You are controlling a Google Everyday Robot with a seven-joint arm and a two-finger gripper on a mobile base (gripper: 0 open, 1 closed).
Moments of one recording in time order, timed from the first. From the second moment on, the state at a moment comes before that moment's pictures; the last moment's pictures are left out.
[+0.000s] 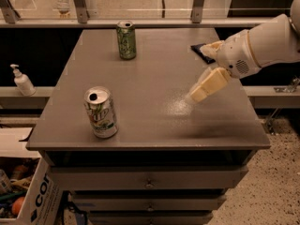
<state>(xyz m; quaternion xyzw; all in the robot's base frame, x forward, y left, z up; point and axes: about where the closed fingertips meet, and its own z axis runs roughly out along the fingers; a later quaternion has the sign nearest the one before) 0.550 -0.119 0.907 -0.54 0.73 0.19 0.37</state>
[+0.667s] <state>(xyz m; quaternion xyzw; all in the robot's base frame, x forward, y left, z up) 0.553 -0.110 0.905 -0.53 0.72 0.22 0.39</state>
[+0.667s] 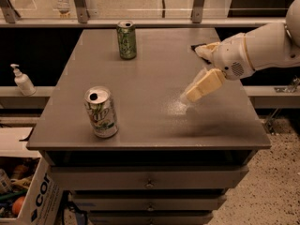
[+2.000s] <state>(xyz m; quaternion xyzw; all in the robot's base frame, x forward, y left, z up) 0.649 -0.045 0.857 -0.39 0.64 0.33 0.57</state>
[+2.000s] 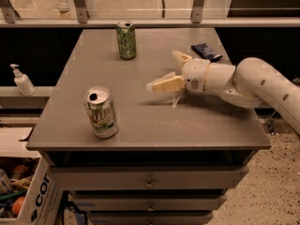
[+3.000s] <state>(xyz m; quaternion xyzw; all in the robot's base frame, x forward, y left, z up) 0.700 -0.009 0.868 -0.39 0.63 0.30 0.60</state>
